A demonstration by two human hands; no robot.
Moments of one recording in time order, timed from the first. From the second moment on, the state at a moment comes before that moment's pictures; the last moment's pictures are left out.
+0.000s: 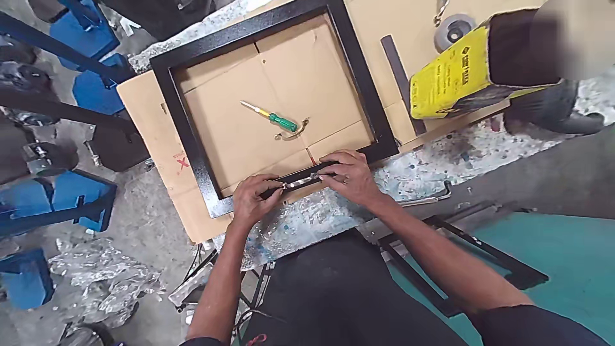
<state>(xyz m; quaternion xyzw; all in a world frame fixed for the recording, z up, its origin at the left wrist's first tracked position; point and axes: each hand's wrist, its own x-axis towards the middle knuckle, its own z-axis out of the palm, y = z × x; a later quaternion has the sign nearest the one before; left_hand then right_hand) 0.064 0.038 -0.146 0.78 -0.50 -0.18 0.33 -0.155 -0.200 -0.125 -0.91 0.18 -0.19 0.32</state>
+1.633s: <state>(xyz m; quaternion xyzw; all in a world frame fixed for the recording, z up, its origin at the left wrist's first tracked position) 0.060 0.027 -0.140 0.76 -0.30 -0.17 0.54 -0.141 -0.335 0.155 -0.87 0.27 0.41 -0.03</state>
